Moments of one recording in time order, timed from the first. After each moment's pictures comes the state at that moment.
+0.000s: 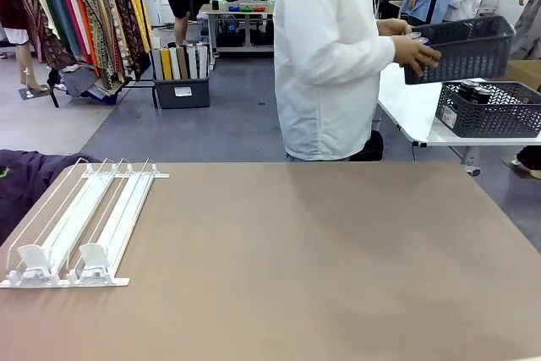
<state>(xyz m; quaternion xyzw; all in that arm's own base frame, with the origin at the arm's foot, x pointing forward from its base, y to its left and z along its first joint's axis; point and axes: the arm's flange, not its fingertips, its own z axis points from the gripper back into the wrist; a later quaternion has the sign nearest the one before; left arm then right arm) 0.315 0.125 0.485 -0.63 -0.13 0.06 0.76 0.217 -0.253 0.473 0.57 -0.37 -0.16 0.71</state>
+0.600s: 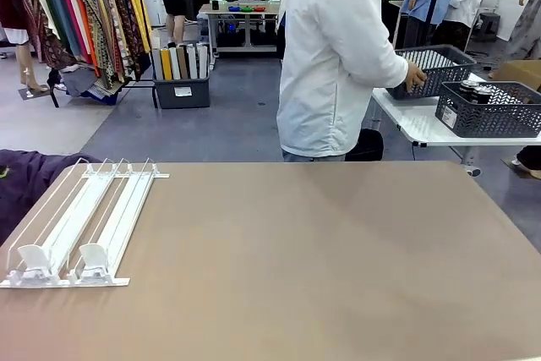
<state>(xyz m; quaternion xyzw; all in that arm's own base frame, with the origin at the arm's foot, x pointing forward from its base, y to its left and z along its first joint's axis) 0.315 0.125 0.485 -0.63 -0.13 0.06 0.76 0.217 -0.253 0.473 0.57 -0.37 -0.16 0.71</state>
